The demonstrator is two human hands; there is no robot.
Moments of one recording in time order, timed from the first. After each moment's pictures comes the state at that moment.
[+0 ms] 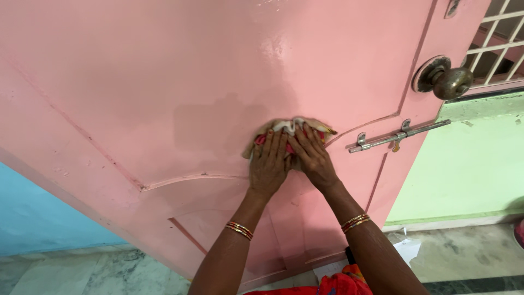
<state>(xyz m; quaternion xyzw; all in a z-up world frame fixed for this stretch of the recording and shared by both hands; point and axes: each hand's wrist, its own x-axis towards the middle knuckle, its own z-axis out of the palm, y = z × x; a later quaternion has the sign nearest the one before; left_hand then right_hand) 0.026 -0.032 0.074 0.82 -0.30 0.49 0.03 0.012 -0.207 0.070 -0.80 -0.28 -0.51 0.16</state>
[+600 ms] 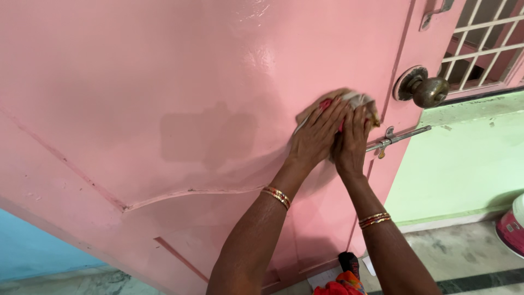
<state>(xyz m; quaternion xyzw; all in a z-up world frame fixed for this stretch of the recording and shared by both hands) 0.051 -0.173 0.159 0.78 -0.41 0.45 -0.13 0.026 -0.301 0.090 -0.79 -0.03 -0.59 0.17</state>
